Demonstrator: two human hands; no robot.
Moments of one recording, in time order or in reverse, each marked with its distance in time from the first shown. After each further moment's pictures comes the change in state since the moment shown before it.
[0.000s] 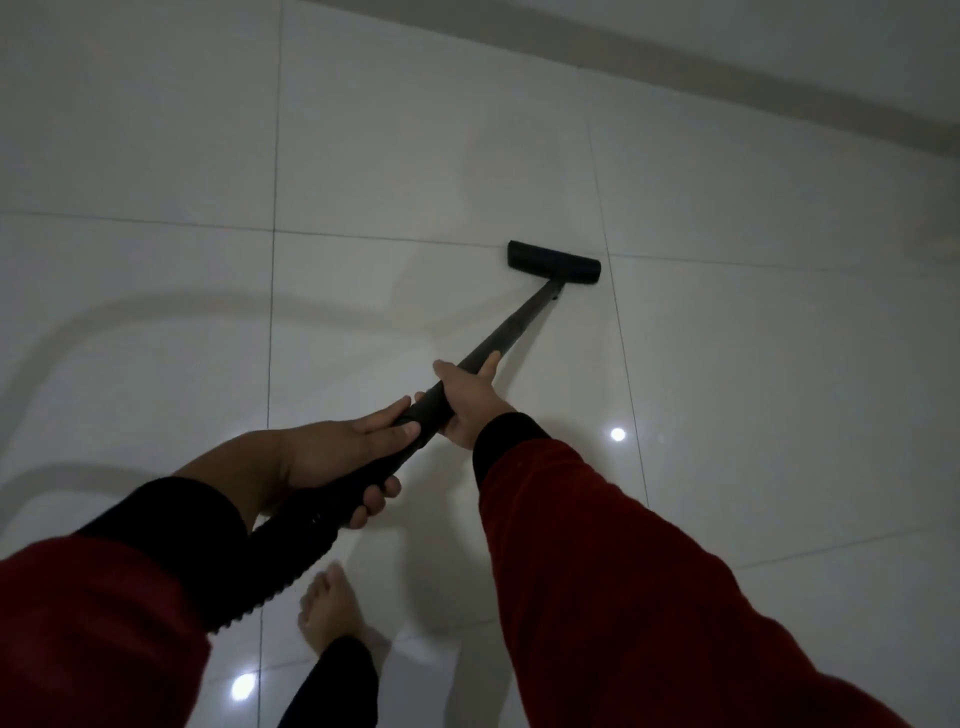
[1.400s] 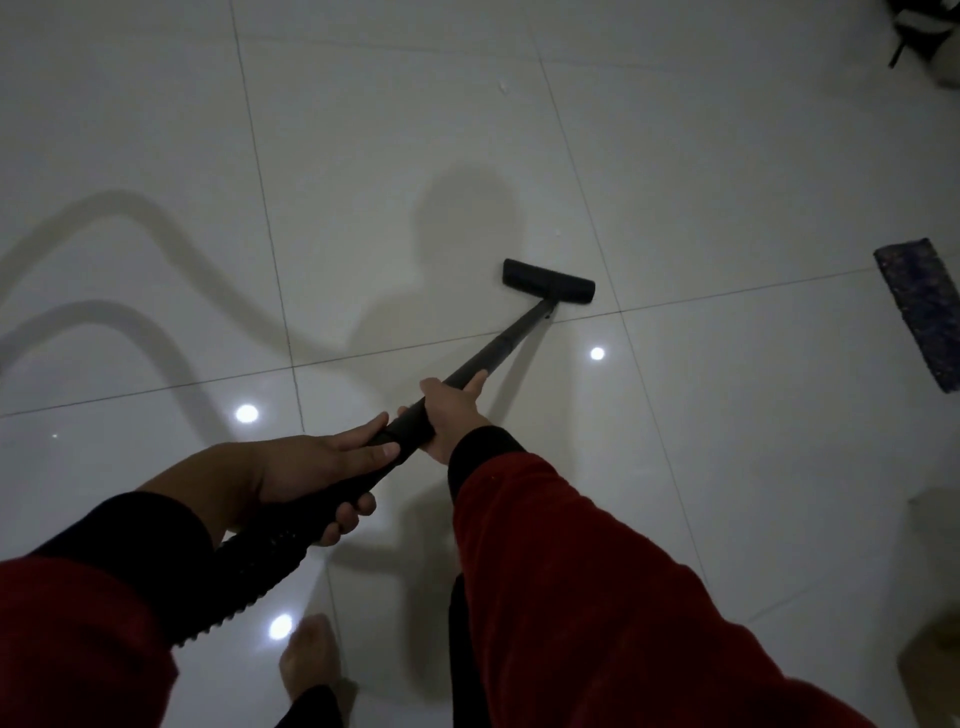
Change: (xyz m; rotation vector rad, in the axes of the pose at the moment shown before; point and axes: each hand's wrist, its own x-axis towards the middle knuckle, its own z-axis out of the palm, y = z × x) left_hand -0.178 -0.483 0.160 0.167 -0.041 -0.121; right_hand -0.268 0.480 -0.147 0.178 0.139 0.038
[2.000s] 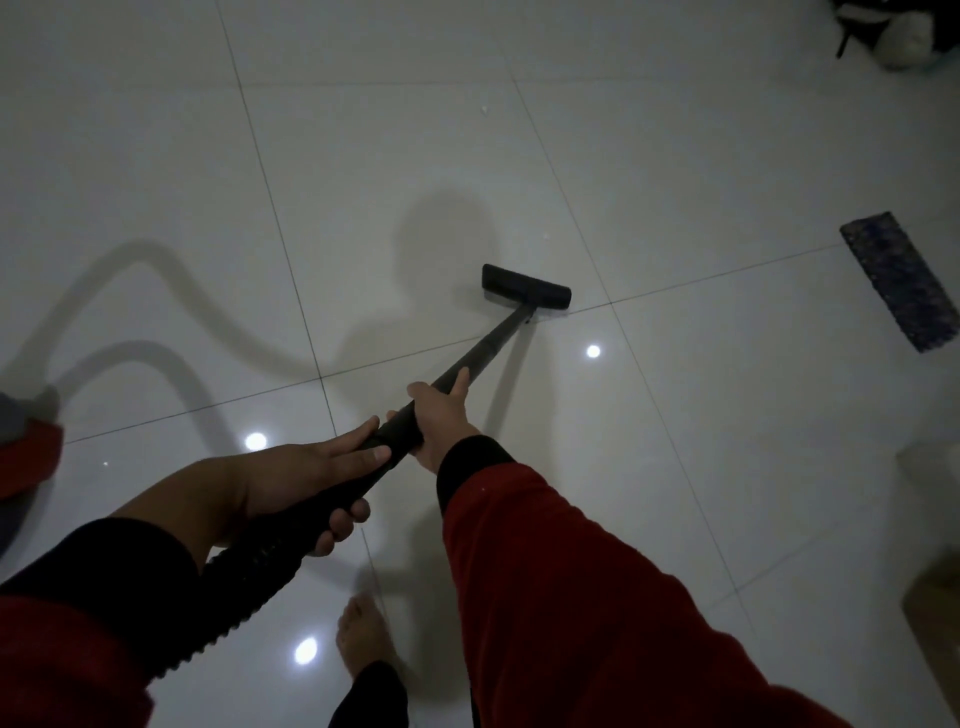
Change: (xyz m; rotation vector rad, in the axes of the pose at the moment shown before) left_hand -0.089 -0.023 -0.011 0.003 -0.003 0.017; right_hand -0.085 0.029 0.039 0.106 -0.038 -0.029
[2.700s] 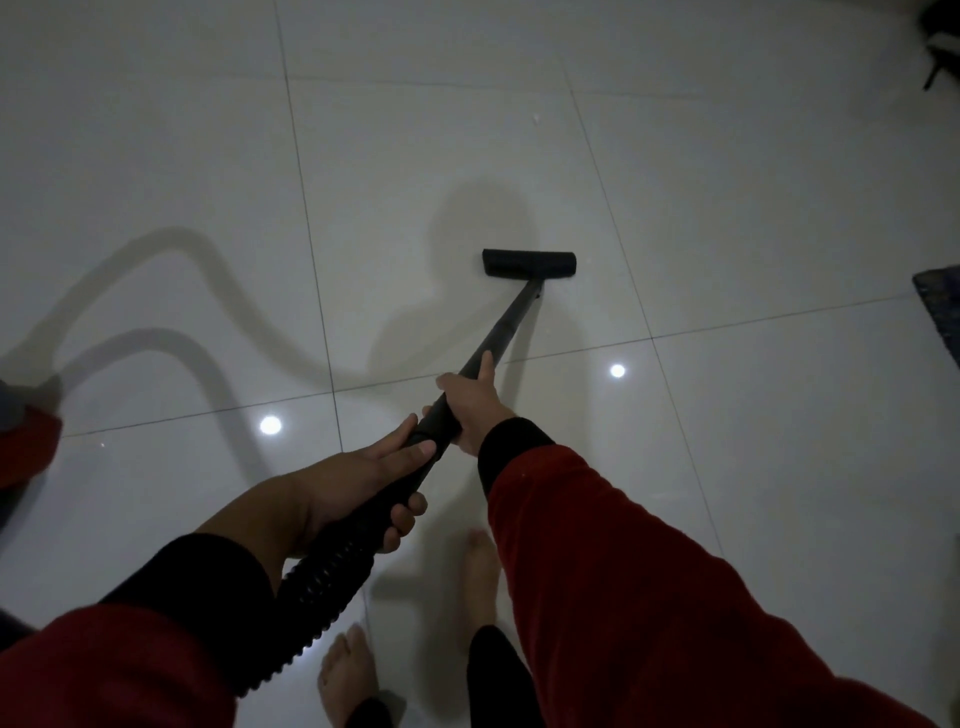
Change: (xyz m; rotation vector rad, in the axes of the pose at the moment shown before) left_hand 0.082 0.031 -0.009 -0.317 0.015 0.104; right_hand 0.084 -0.061 0.012 -0.299 -0.013 -0.019
